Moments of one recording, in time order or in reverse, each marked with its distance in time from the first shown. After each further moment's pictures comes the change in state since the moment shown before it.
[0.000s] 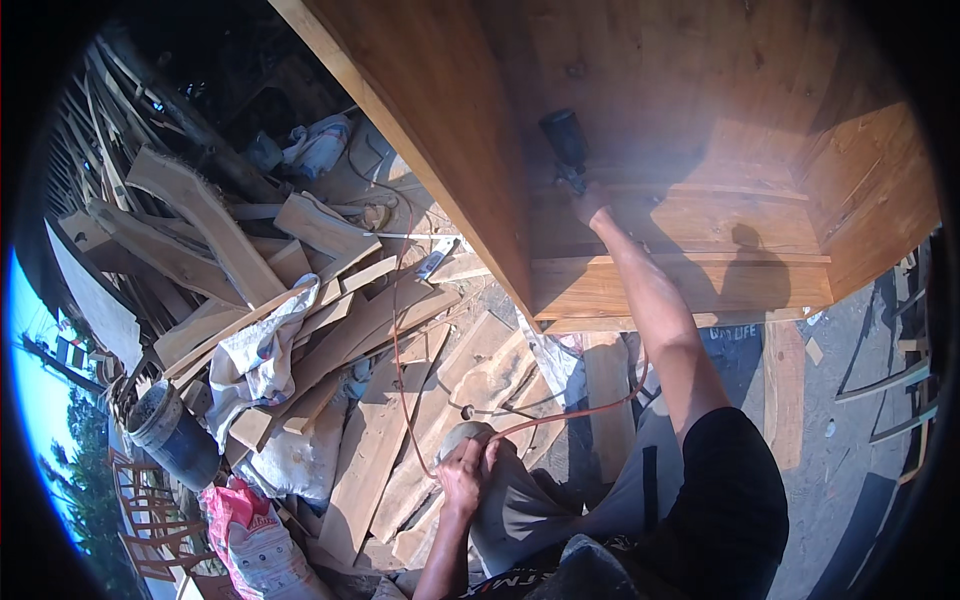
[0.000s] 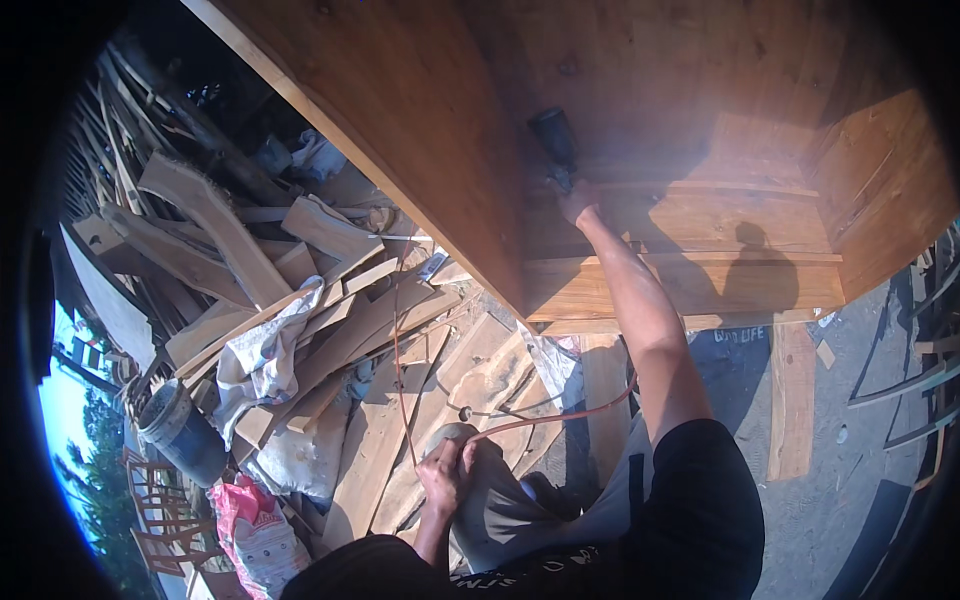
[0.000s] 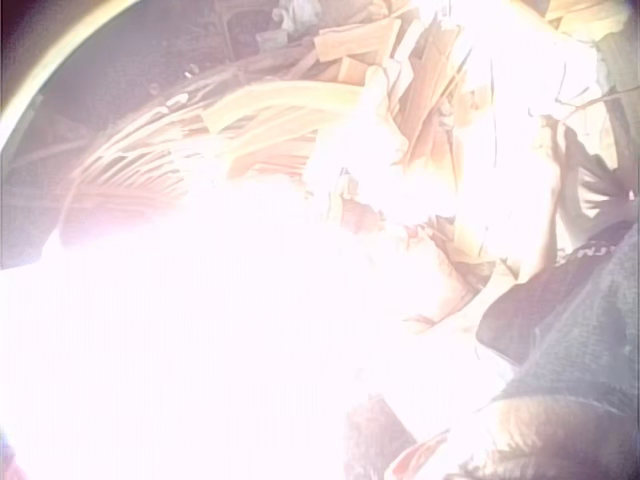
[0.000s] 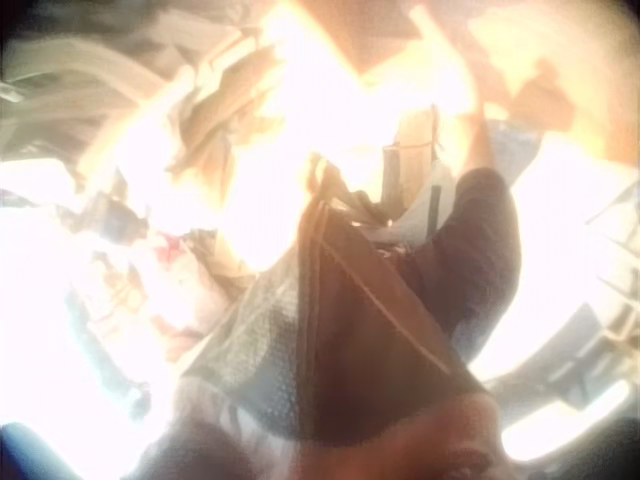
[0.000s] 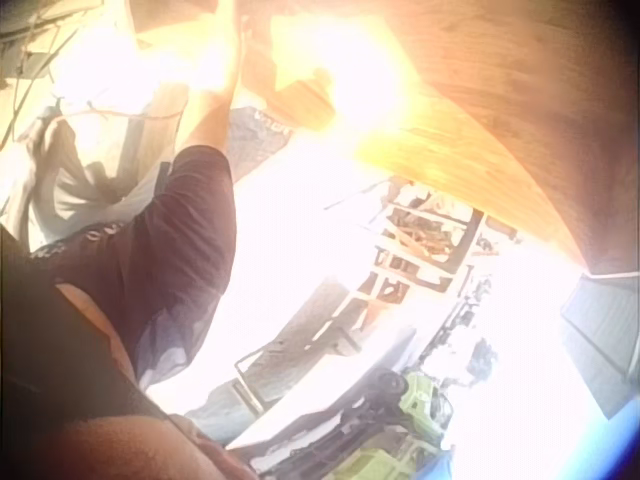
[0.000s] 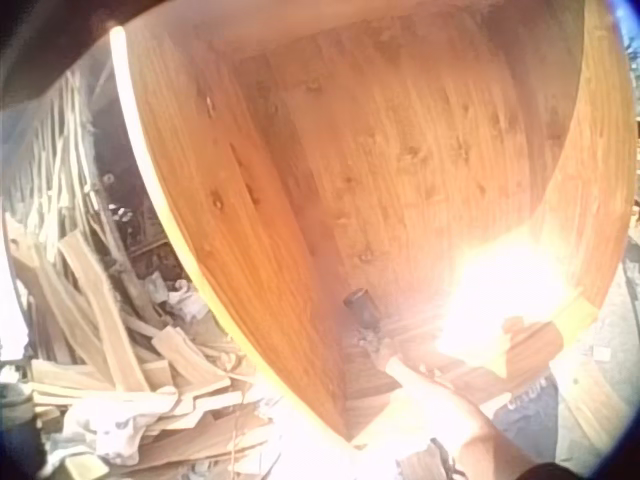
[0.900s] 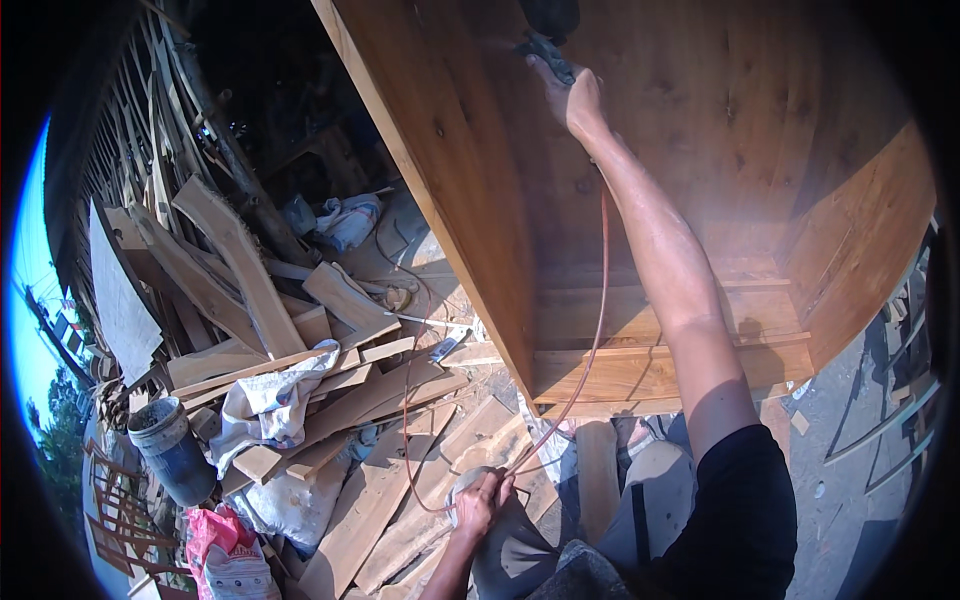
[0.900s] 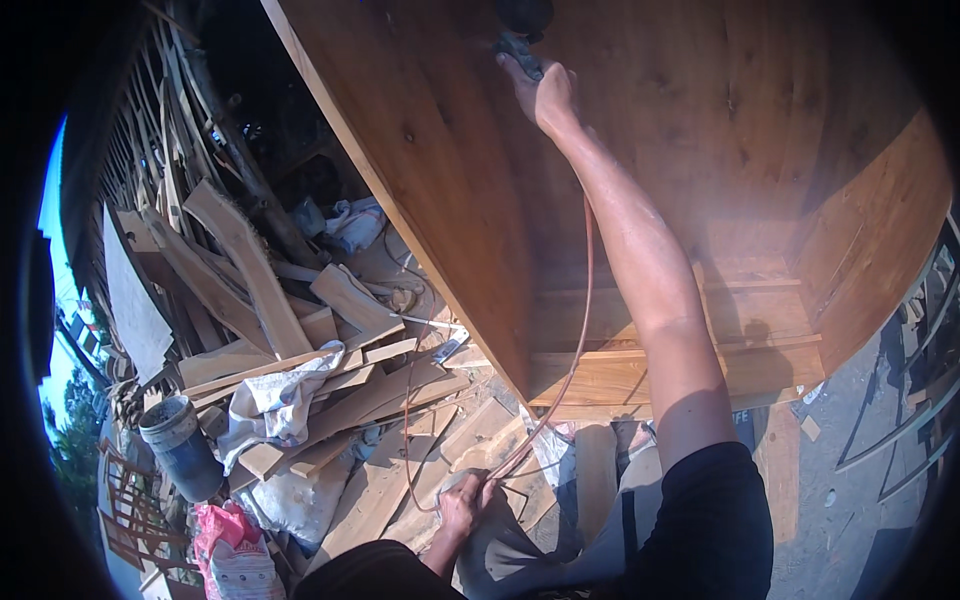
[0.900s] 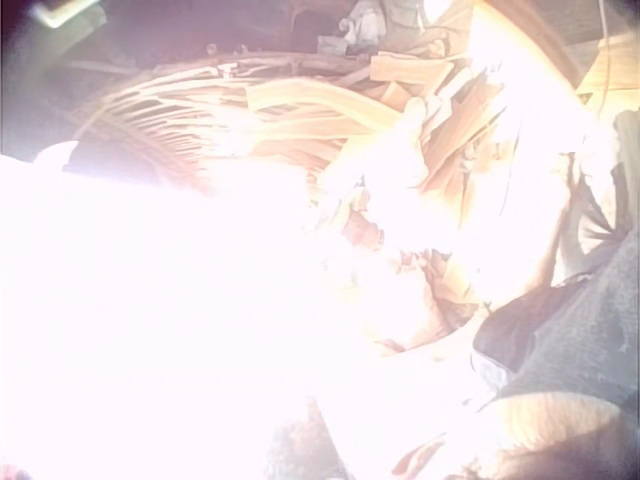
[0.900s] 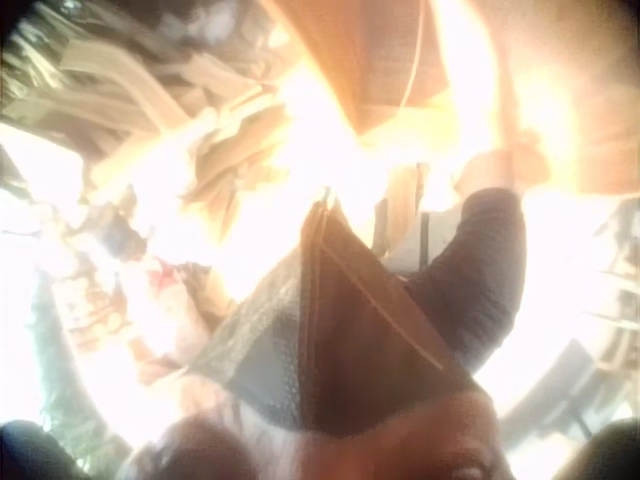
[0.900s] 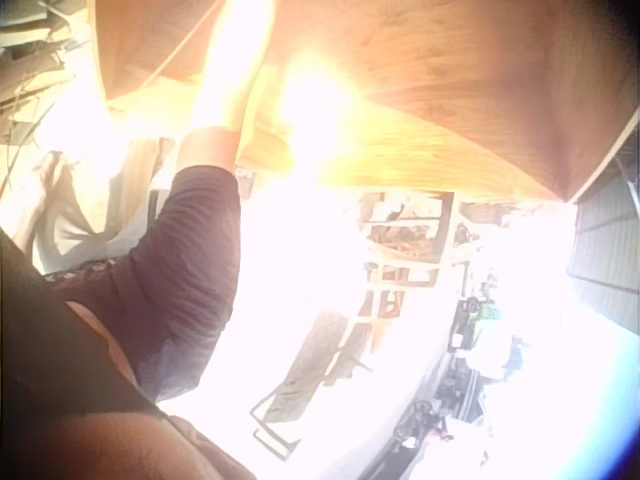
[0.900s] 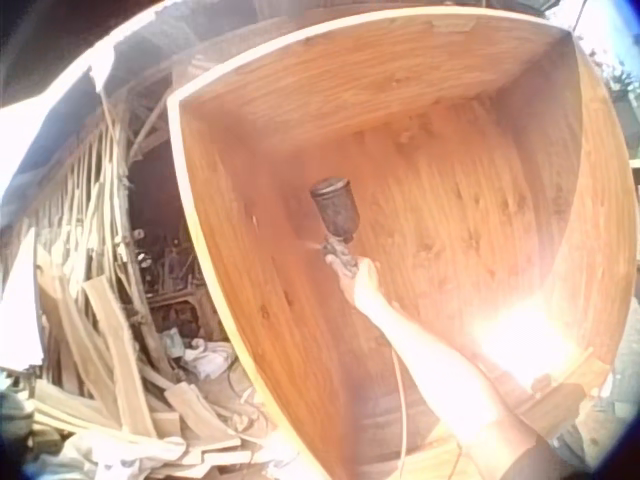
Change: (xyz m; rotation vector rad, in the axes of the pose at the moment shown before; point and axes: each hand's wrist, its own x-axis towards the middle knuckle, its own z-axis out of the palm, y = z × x) left_hand 0.030 0.019 0.014 -0.131 0.046 0.056; right_hand -0.009 -0.371 -0.262 0.261 0.492 -0.586
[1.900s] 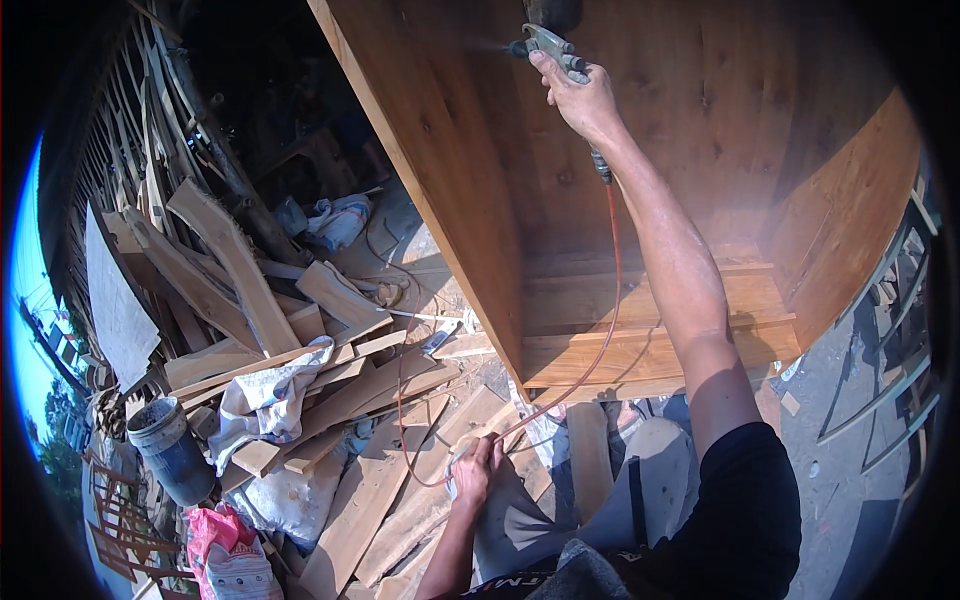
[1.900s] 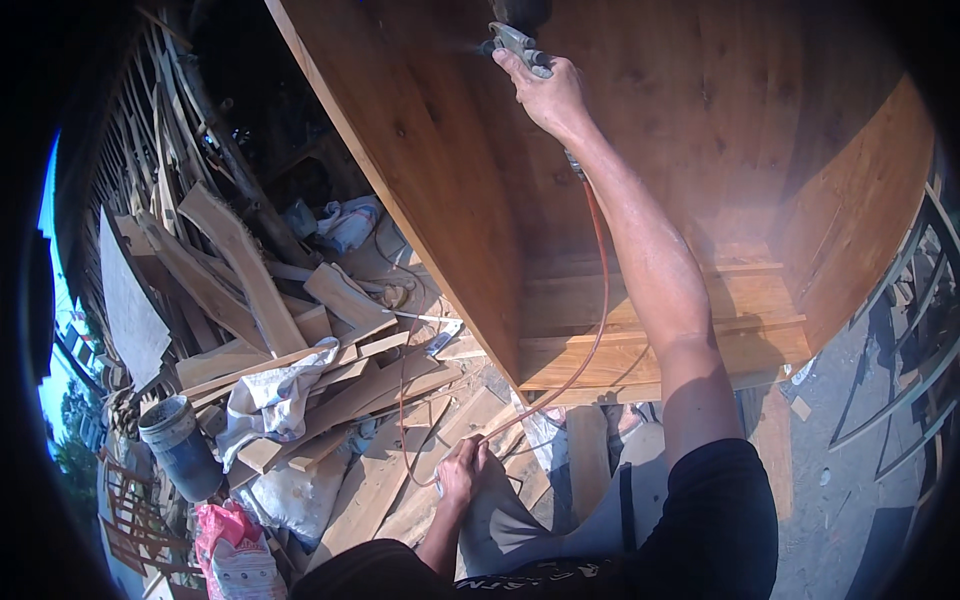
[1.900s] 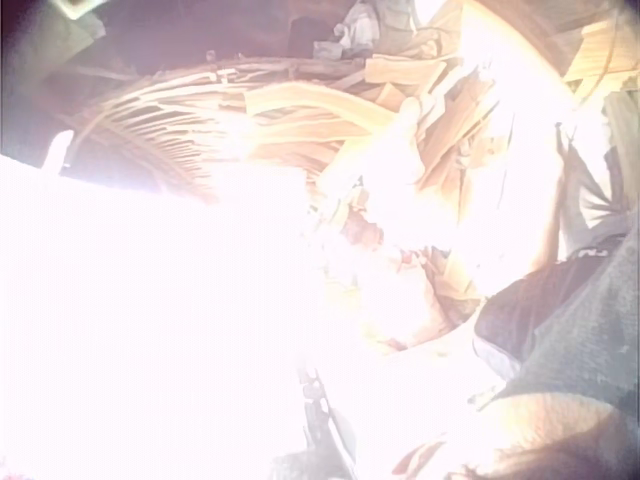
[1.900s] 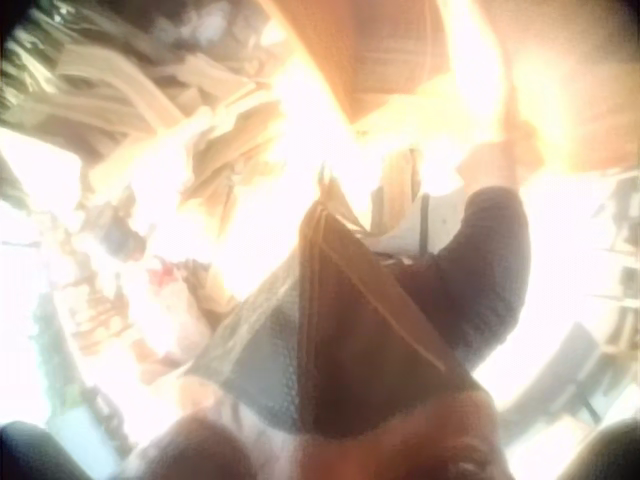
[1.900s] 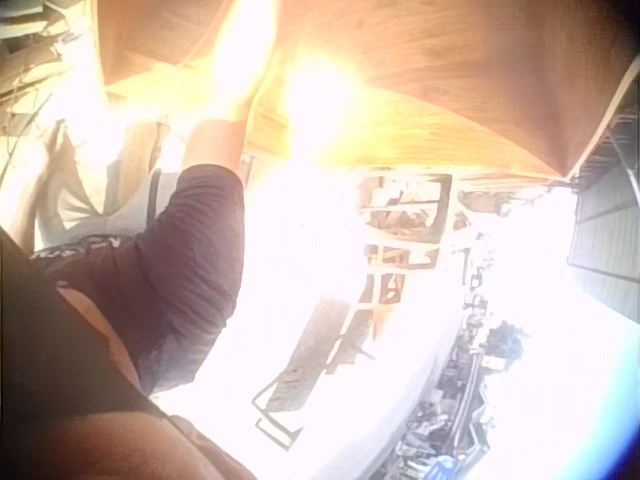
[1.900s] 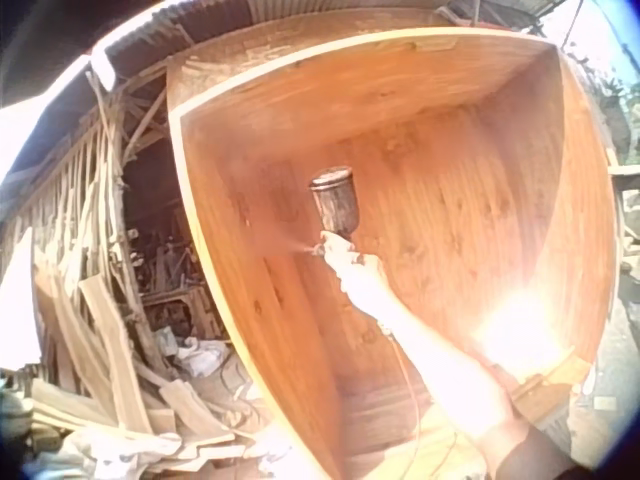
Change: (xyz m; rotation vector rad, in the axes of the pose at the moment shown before) left_hand 0.016 -0.004 0.020 -0.013 0.113 -0.018; right_hand -0.040 -0.031 -0.064 0.224 -0.031 -0.052
